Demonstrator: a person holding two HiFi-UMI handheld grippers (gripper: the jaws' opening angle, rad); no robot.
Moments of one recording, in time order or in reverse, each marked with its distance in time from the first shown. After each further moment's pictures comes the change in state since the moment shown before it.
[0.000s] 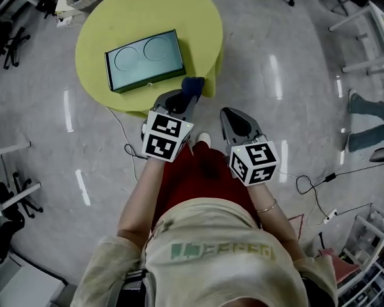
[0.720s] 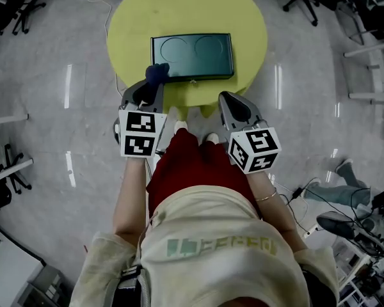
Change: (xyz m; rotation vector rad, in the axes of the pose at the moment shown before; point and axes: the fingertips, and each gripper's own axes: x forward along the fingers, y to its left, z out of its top) left arm -0.134 0.212 -0.046 -0.060 0.010 0.382; right arm 0.121 0.124 0.056 -0.114 -0.005 0.130
